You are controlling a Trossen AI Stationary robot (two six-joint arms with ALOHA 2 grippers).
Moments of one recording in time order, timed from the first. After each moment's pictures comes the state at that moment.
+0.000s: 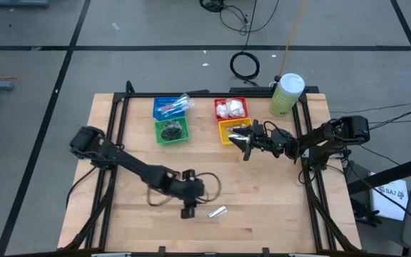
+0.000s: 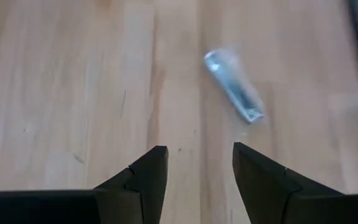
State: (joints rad) left arm -0.39 1.76 1.11 -0.23 -0.10 -0.38; right arm -0.16 1.51 0.26 1.26 0.13 0.24
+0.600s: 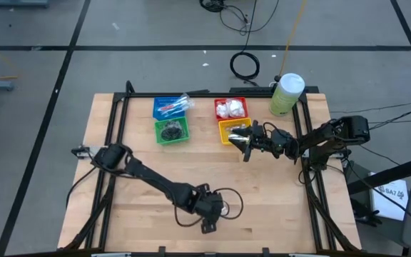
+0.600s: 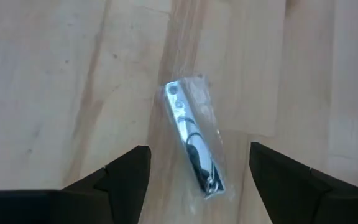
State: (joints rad) left arm -0.44 2.14 1.59 -0.47 -0.11 -0.59; right arm -0.15 1.51 0.26 1.26 0.13 0.22
